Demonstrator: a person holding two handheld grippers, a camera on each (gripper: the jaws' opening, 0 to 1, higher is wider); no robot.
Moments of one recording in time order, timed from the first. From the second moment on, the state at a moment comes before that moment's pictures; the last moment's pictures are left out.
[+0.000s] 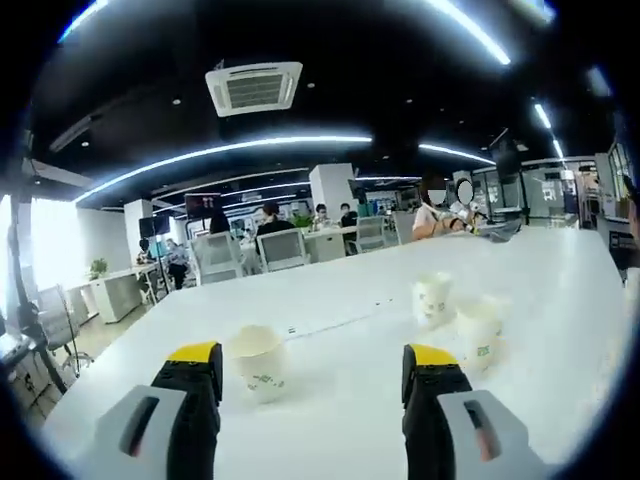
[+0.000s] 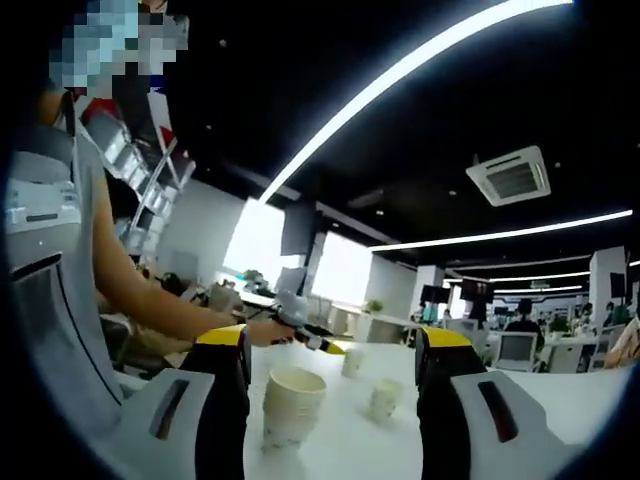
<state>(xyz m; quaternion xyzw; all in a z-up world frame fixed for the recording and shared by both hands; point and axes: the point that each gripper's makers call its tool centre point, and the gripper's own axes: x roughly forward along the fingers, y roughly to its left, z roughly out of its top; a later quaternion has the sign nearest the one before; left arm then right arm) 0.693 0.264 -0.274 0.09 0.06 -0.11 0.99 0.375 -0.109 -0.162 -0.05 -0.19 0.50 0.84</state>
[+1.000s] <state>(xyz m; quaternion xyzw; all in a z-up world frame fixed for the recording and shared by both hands) 0.786 0.306 -0.328 0.07 0.10 -0.02 0.99 0.372 -0.123 -0.150 -0.08 -0.20 0.47 0.86</state>
